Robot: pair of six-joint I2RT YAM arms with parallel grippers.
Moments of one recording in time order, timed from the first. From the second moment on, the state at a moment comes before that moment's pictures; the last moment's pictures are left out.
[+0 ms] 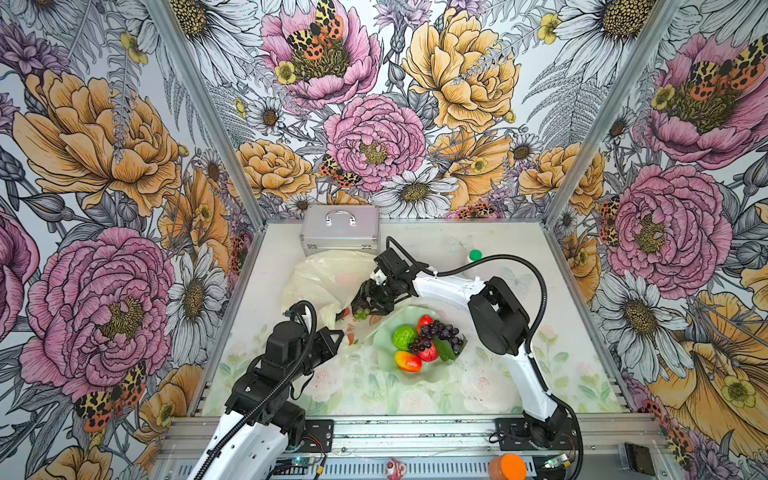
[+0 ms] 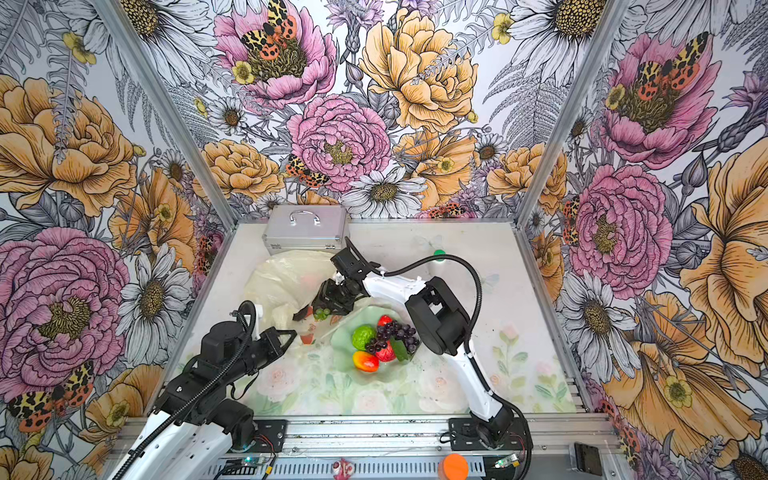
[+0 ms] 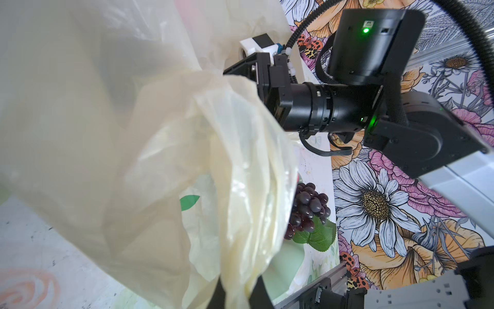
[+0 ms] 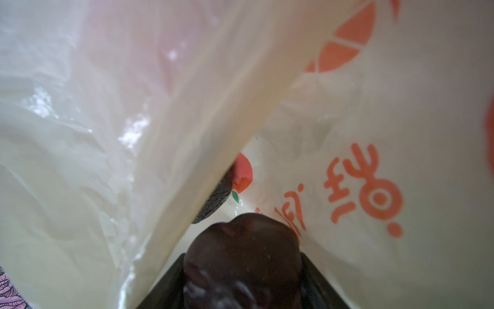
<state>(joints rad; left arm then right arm) -0.38 0.43 0.48 -0.61 0.21 -0.89 0.76 2.28 1.78 -0.48 -0.63 1.03</state>
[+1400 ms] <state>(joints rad) -0.38 0.43 0.48 -0.62 0.20 -0.89 0.74 1.92 1.56 -0.47 -0.55 1.00</state>
